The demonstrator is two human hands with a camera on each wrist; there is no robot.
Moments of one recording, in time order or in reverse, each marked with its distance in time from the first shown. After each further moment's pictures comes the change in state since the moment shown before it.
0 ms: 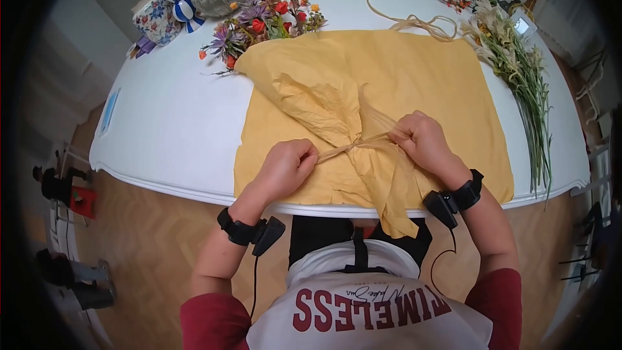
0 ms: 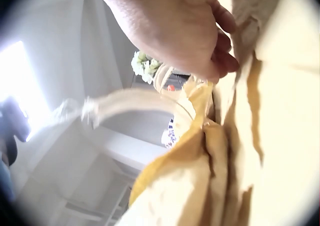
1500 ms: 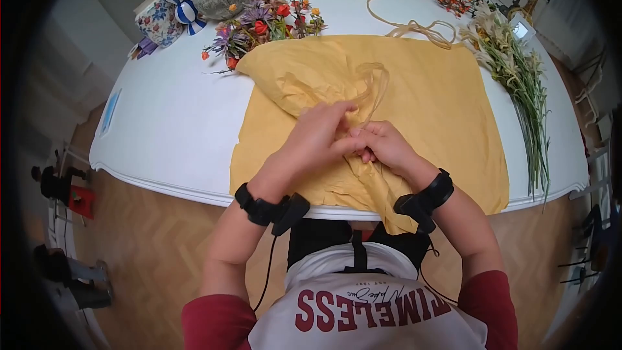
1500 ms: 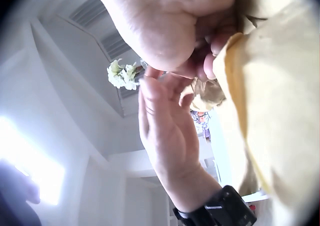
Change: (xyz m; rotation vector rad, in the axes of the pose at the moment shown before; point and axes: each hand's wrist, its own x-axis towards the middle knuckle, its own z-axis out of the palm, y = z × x) left_hand 0.057 0.028 0.012 0.029 0.259 0.373; right_hand 0.028 -0.032 0.045 1.151 -0.322 0.601
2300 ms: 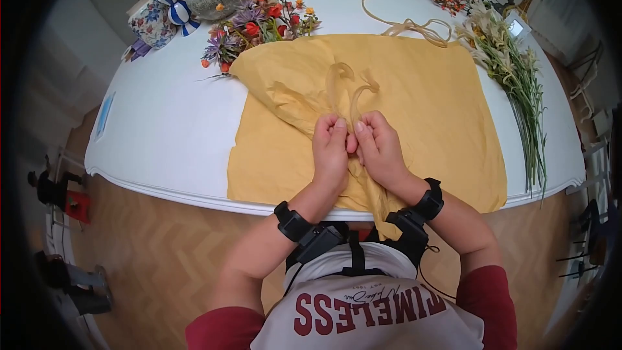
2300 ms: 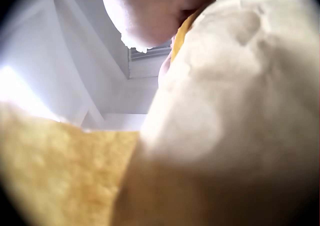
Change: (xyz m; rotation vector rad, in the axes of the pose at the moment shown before) left_hand -0.020 0.007 0.074 -1.273 0.491 -0.693; right_hand -0.016 -0.006 0.035 -0.172 0.352 -0.459
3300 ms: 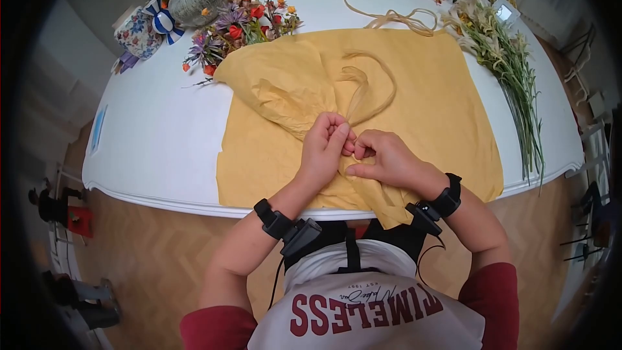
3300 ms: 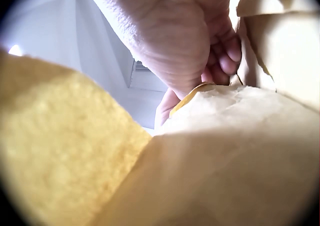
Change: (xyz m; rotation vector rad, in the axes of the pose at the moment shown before) left_hand 0.002 0.009 0.000 0.379 -0.246 0.021; right_hand -0.011 -0.008 -0.055 -0.583 -0.429 -0.043
